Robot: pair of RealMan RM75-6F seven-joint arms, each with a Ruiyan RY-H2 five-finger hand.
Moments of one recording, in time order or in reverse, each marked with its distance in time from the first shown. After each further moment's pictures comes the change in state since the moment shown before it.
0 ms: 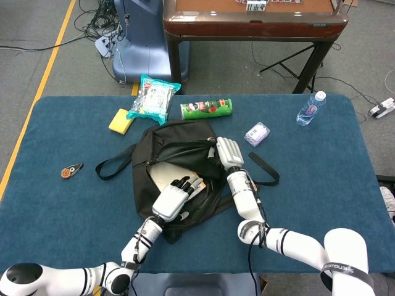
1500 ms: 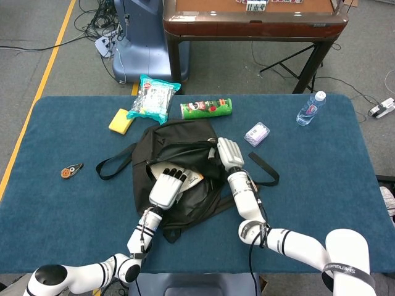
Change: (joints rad) left arm -0.040 -0.174 -0.010 0.388 0.049 0.117 -0.037; right arm -0.009 0.005 0.006 -0.010 0.005 -0.011 0.026
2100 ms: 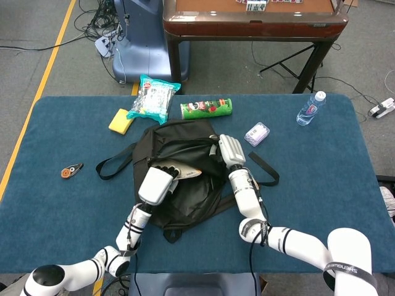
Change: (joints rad) left arm 0.020 0.028 0.043 0.151 0.222 0.213 -0.322; right arm 0.004 0.015 0.012 -0.012 0.011 0.005 -0.006
